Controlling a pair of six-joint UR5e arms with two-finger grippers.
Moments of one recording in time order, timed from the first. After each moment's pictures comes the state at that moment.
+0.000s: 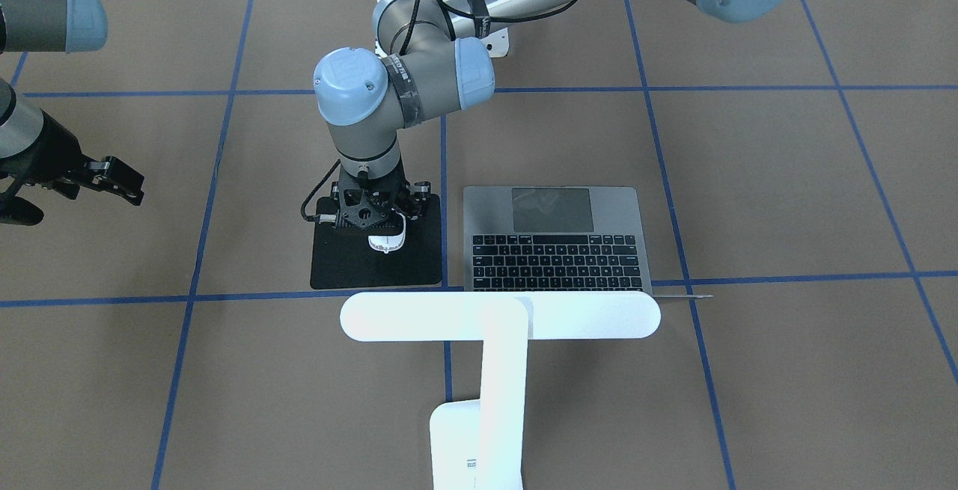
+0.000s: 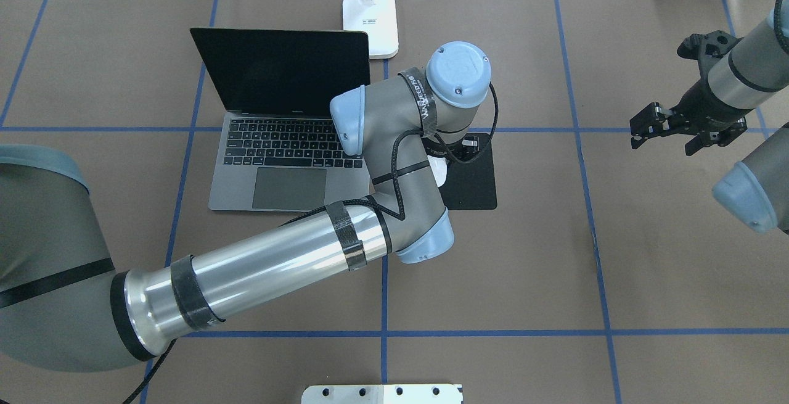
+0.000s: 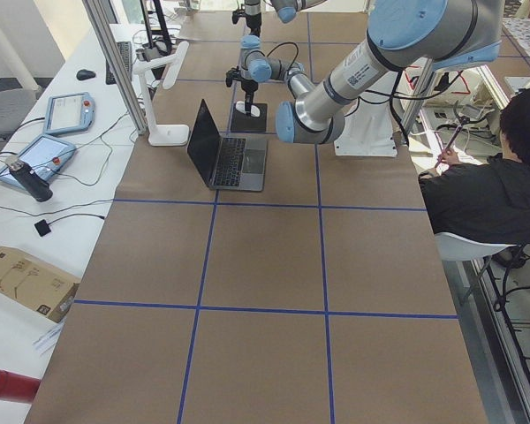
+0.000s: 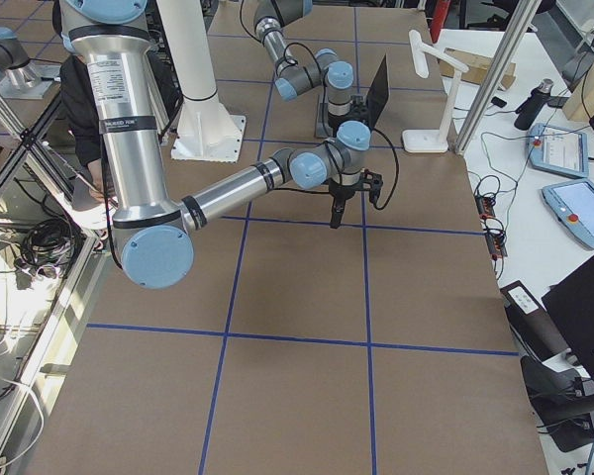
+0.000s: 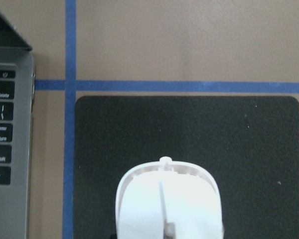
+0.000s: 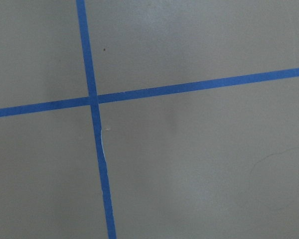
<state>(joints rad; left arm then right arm) -0.51 -2.78 -1.00 -1.68 -1.84 -1.13 1.02 -1.41 1.85 -1.57 2.24 0.84</state>
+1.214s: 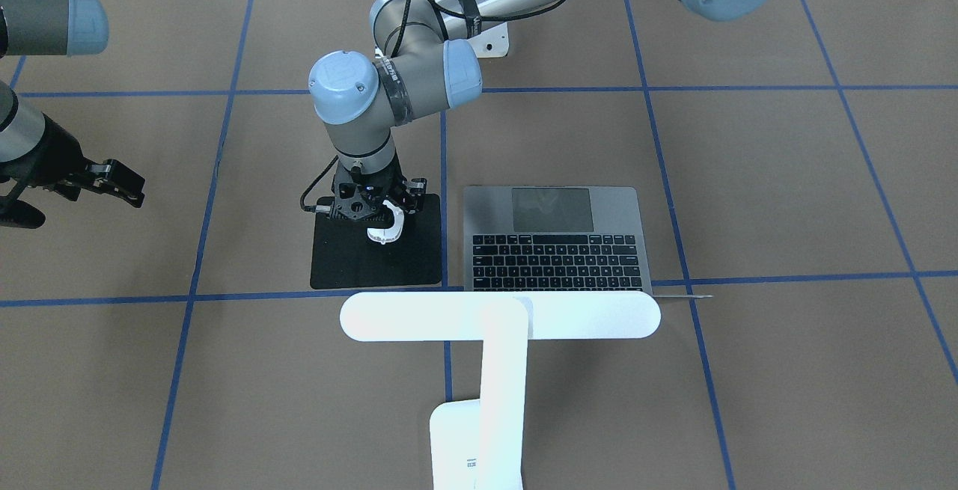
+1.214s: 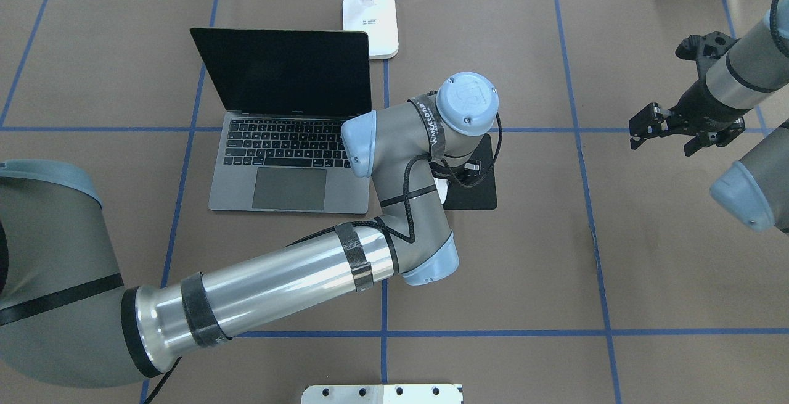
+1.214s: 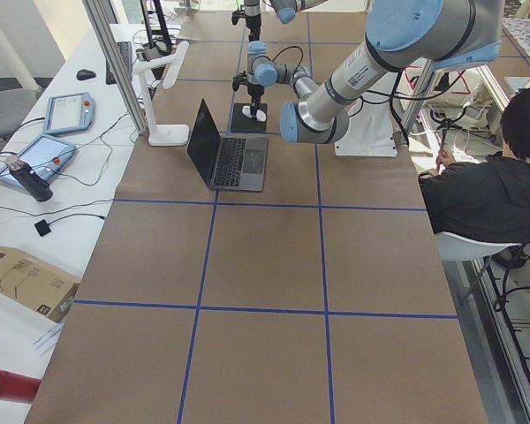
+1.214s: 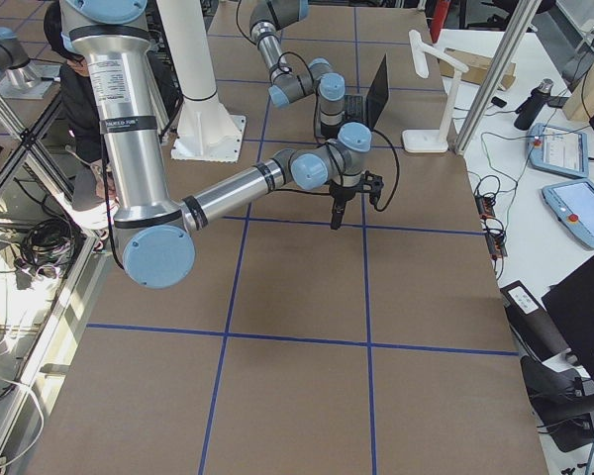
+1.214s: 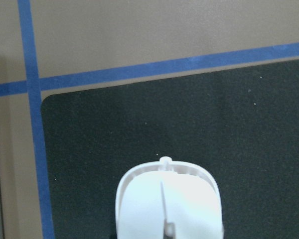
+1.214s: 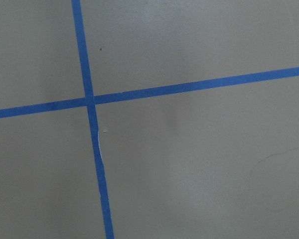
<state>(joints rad) -0.47 -2.78 -0.97 -1.69 -1.82 -1.10 1.01 -1.41 1.84 -1.57 2.24 0.84</state>
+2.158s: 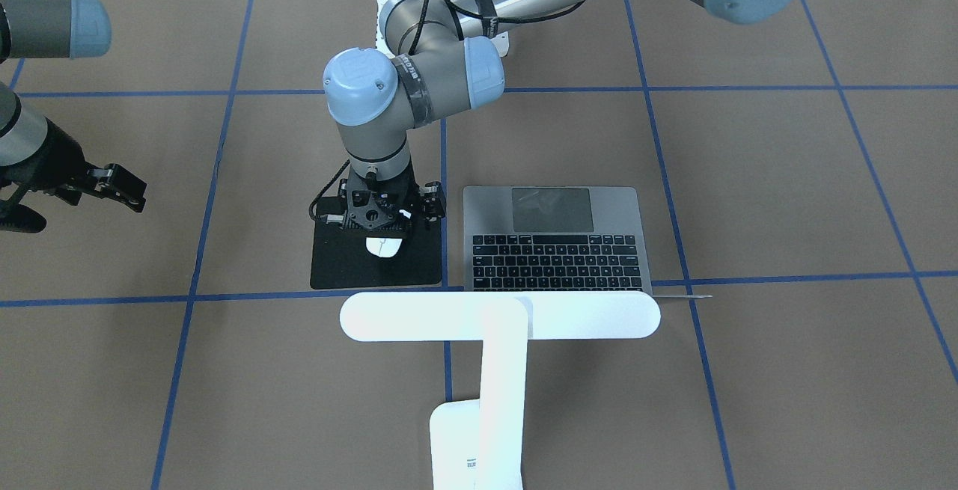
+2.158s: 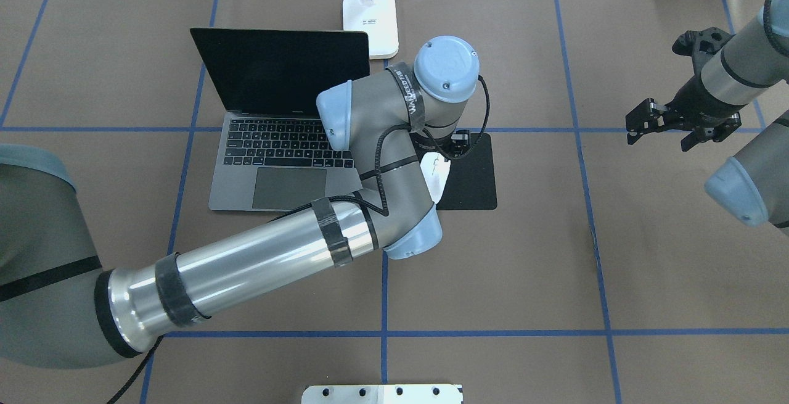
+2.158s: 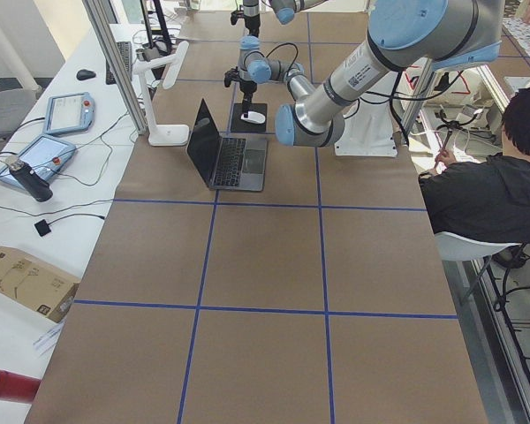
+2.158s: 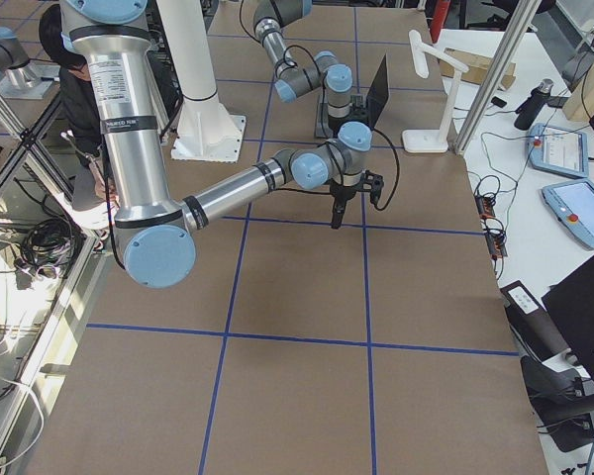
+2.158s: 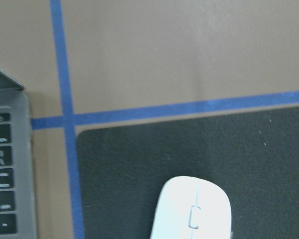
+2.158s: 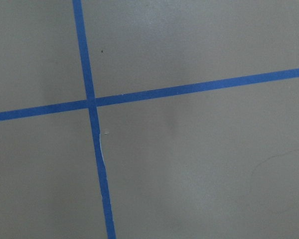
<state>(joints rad) -0.54 -2.71 -1.12 -1.63 -1.85 -1.10 1.01 -1.38 1.82 -1.56 2.21 0.84</state>
